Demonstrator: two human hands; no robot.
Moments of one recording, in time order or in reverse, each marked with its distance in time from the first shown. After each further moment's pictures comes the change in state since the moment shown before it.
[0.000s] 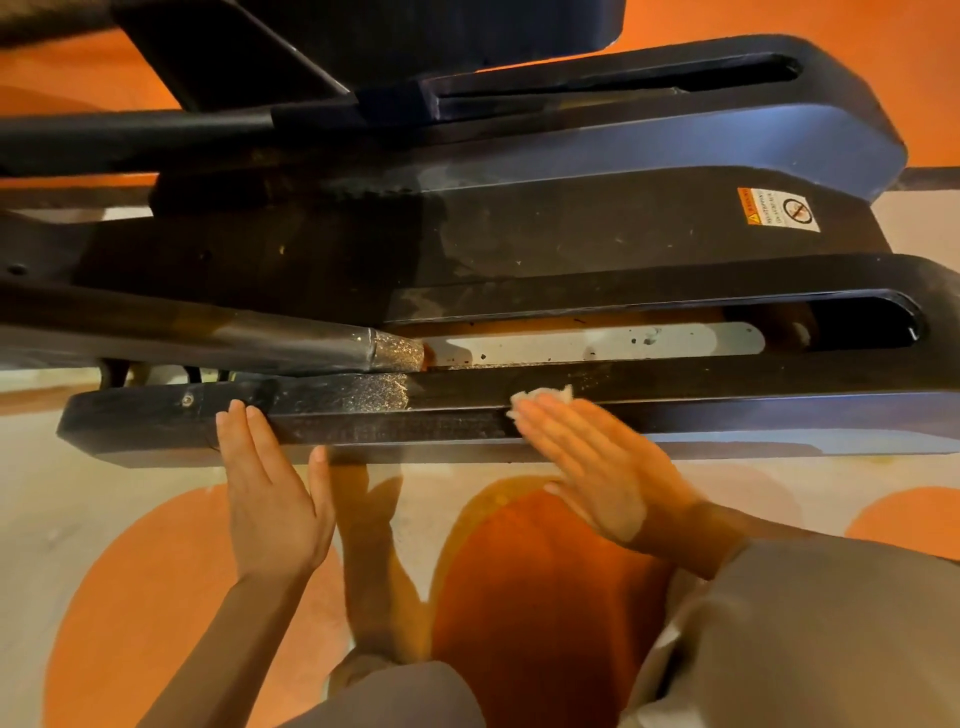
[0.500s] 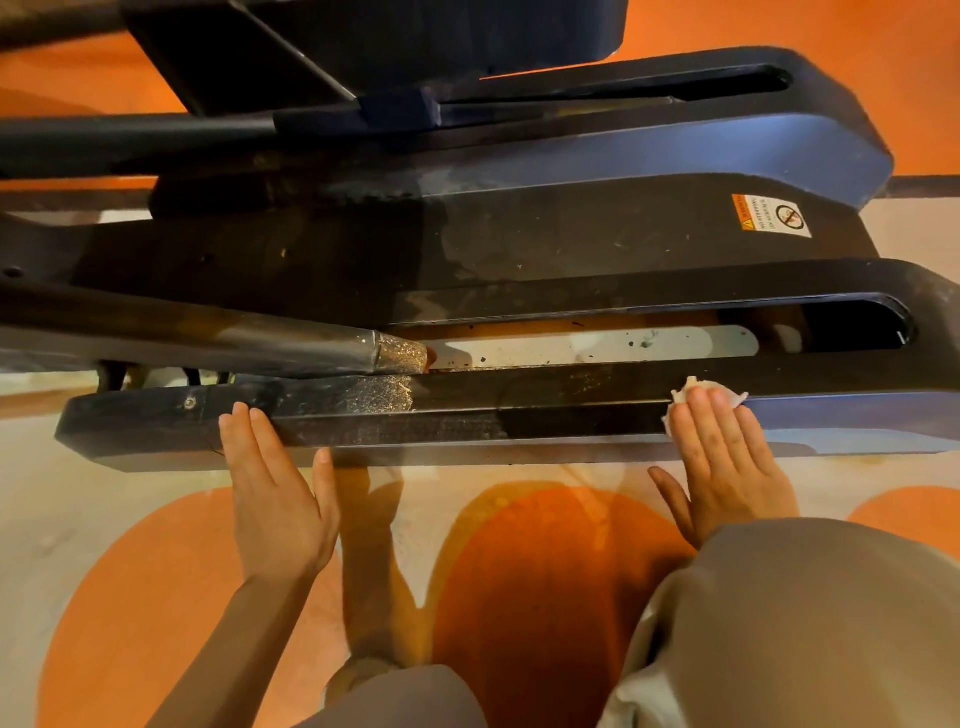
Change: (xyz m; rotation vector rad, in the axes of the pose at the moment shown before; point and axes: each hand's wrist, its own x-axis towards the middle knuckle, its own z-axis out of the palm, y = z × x) left_hand 0.000 0.000 0.002 -0.011 0.013 0.014; right_hand -0.077 0.024 -0.005 -0.180 -0.040 0.444
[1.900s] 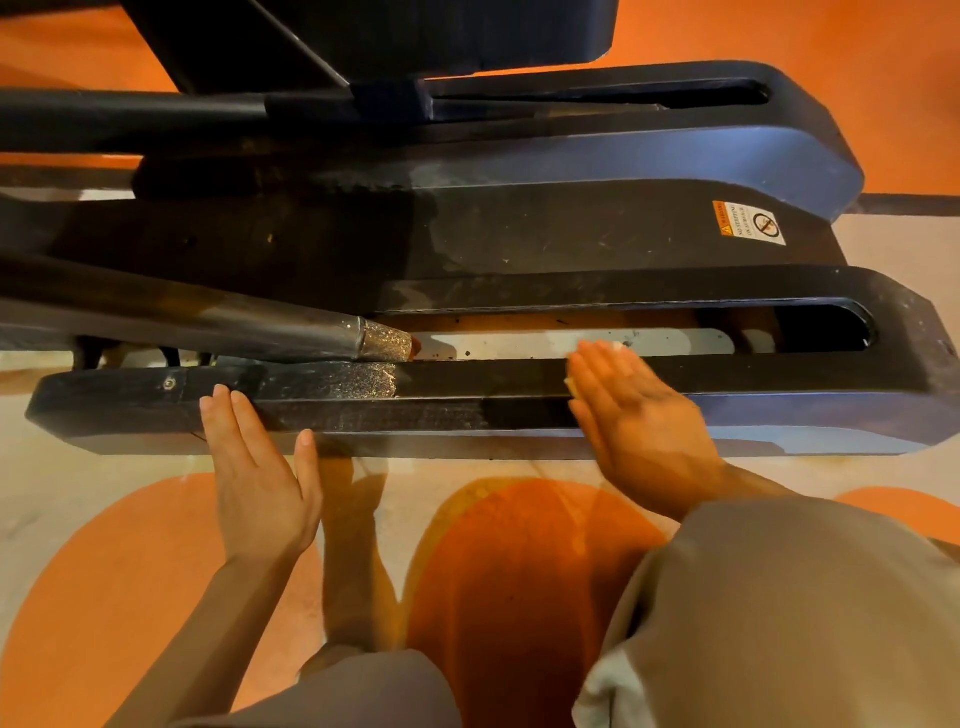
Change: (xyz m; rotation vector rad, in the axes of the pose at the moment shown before) left_hand -0.001 0.007 0.000 -0.054 -0.007 -0.066; right_hand 0.077 -0.028 -0.054 0.237 -0.052 -0.112
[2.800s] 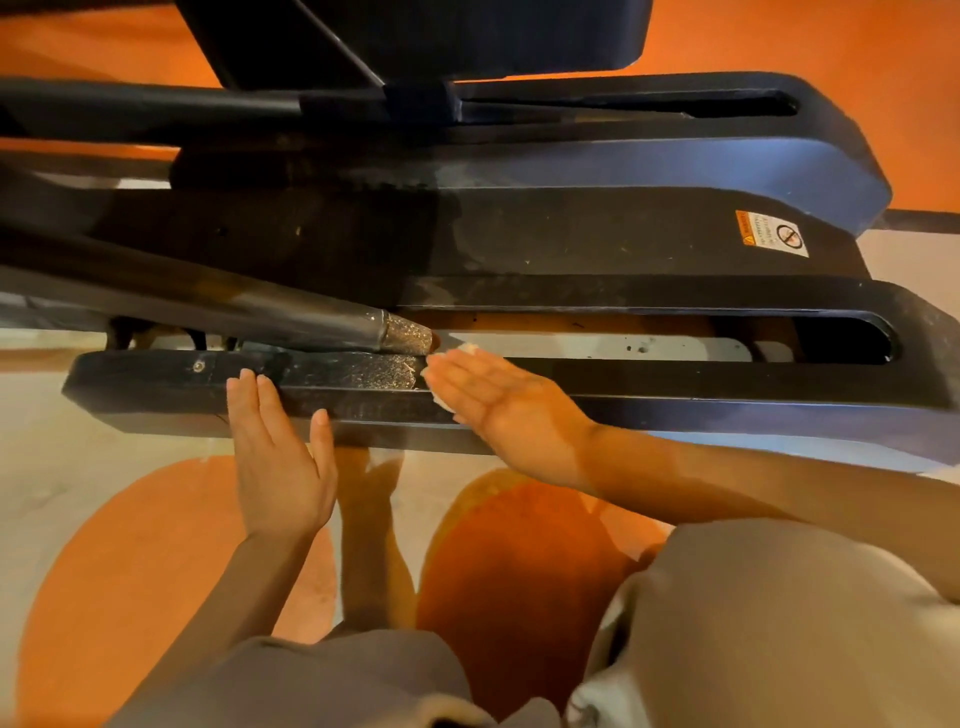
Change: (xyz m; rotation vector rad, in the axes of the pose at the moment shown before) left_hand 0.004 0.006 -0.003 -0.042 0.037 -0.036; right_hand 0.065 -0.066 0.021 0.171 -0.110 -0.419
